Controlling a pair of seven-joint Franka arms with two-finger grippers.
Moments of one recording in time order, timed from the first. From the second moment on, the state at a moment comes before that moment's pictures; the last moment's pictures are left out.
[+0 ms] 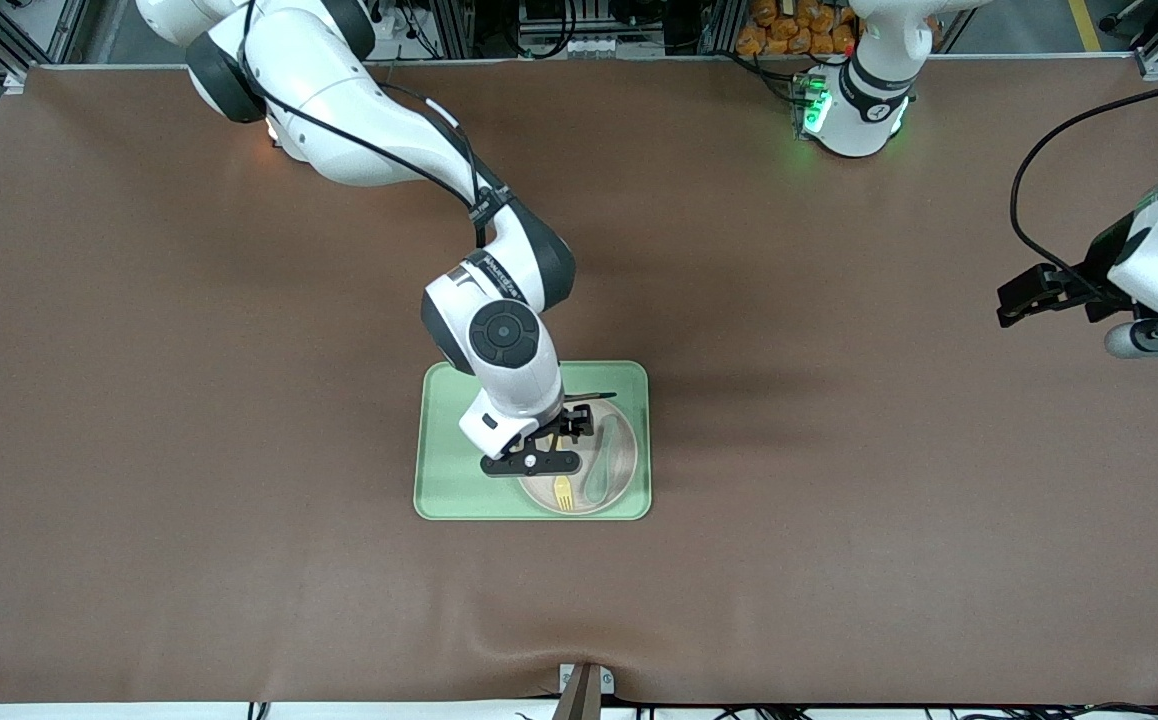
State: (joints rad) left arm 0.17 0.10 -0.26 -1.53 0.05 1.63 -0.15; right arm 0.61 0.96 0.03 -1.01 -0.04 2.06 0.62
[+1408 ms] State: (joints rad) left arm 0.02 0.03 -0.05 -1.56 -0.03 1.56 -0.09; right arm 0.63 1.08 0.02 -1.00 -0.10 2.19 0.61
